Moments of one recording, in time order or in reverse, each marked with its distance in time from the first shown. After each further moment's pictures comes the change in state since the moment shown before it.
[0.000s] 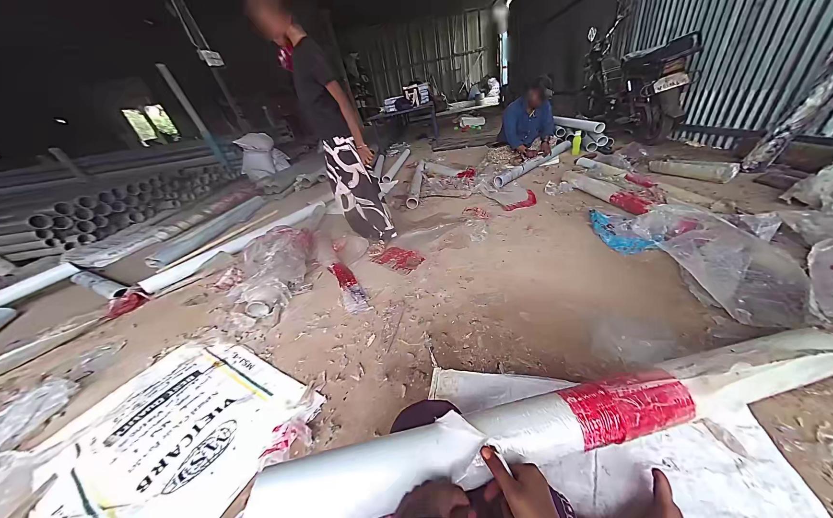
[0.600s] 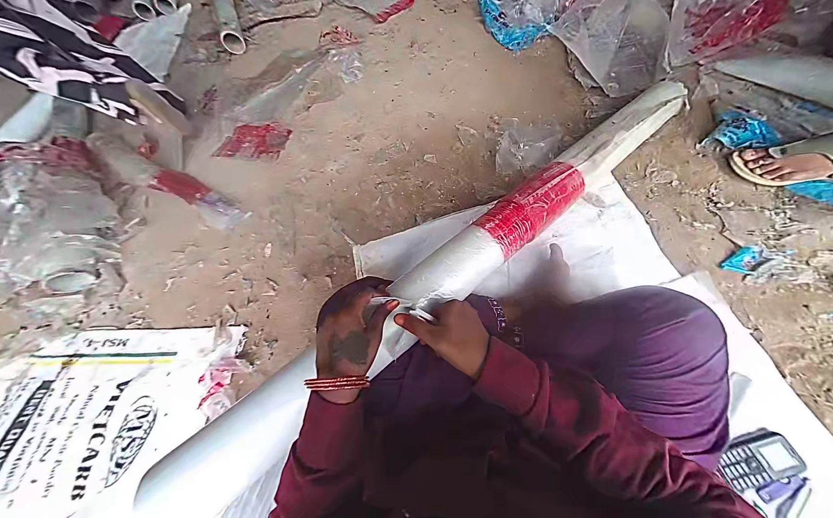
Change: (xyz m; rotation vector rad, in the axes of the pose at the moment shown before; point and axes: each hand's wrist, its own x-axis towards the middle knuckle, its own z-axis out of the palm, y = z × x) left_hand 0.058 -0.015 -0.013 0.205 0.520 0.113; right_hand -0.011 -0.027 -0.002 -0.101 -0.019 0.103
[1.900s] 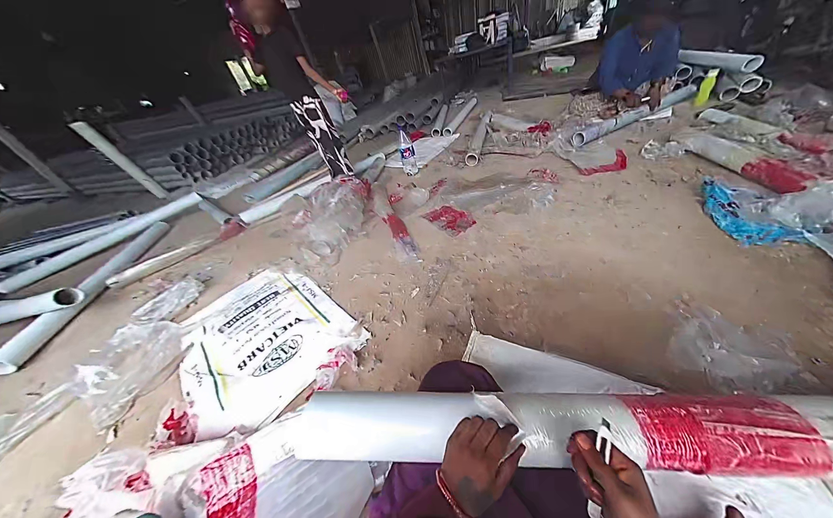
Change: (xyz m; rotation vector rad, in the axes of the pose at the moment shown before) left_hand -0.032 0.005 0.073 0.403 0.660 0.367; right_hand 0.022 0.054 -0.042 0.809 -0.015 -0.483
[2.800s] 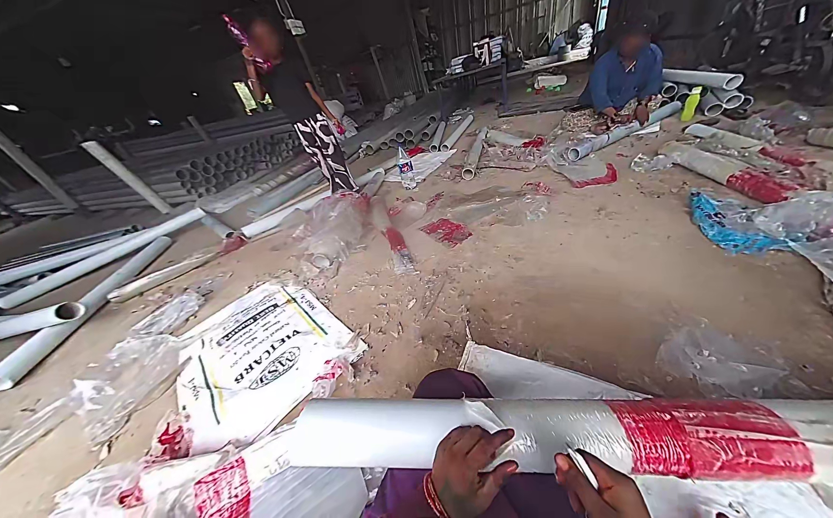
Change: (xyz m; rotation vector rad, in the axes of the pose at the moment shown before) left_hand -0.005 -0.003 0.000 -0.340 0.070 -0.019; right_hand -0.012 -0.024 -0.014 -0.597 -0.129 -0.167
